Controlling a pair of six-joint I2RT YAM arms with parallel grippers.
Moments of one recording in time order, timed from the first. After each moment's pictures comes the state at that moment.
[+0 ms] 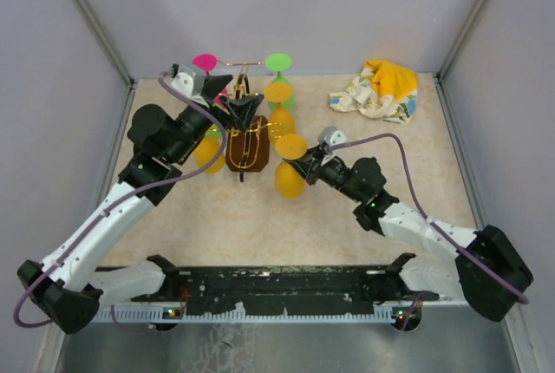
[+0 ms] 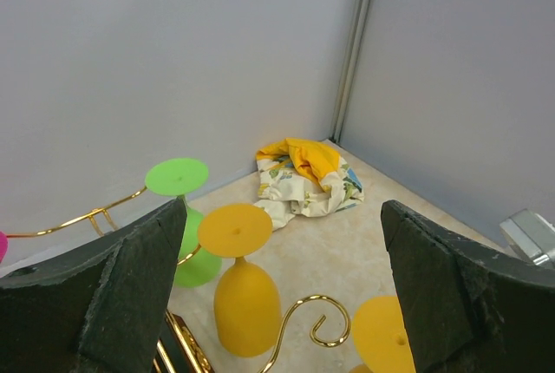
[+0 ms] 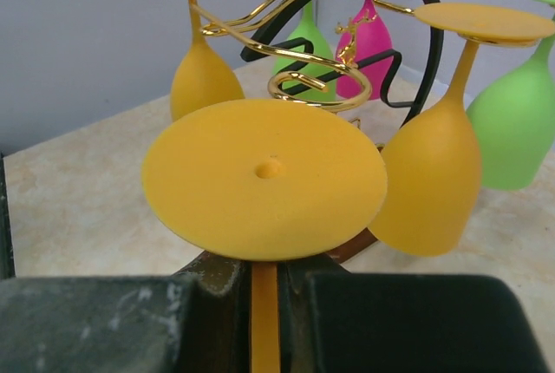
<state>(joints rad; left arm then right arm) -0.60 1.09 1.14 0.22 0.10 -0.11 0.69 1.11 0.50 0.76 -0.27 0.09</state>
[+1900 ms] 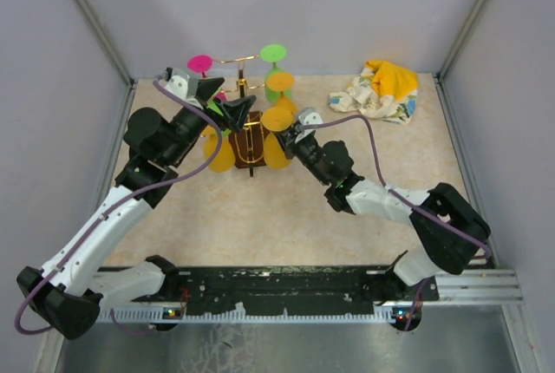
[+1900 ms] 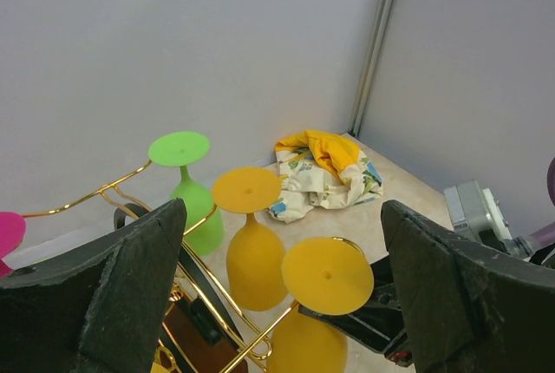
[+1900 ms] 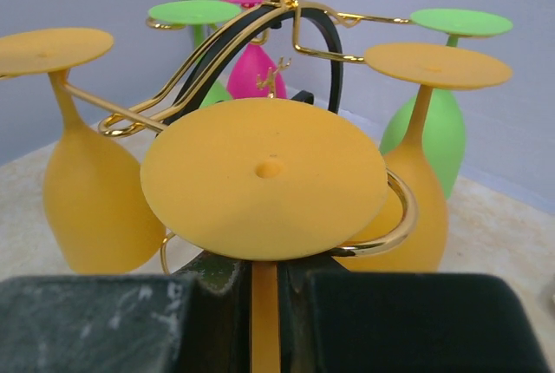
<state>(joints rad) -0.55 1.05 1.08 0.23 0.10 -0.11 0.77 1.48 0.73 0.92 0.04 -0.03</state>
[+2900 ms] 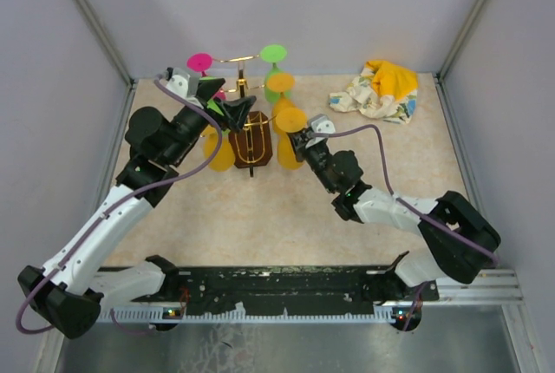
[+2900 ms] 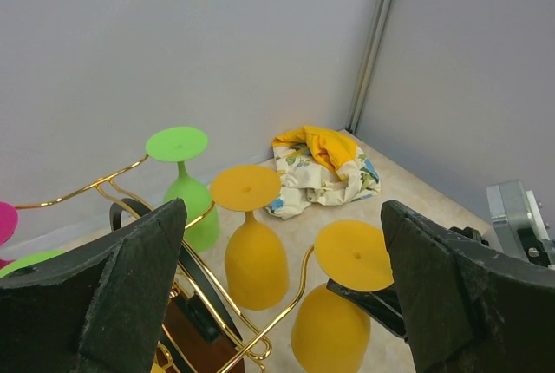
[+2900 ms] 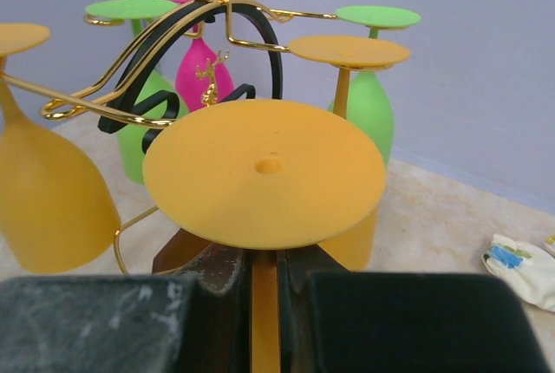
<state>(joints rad) -0.54 1.05 1.08 0.23 0.12 -0.13 0.77 1.41 0.63 1.00 0.20 -0.08</state>
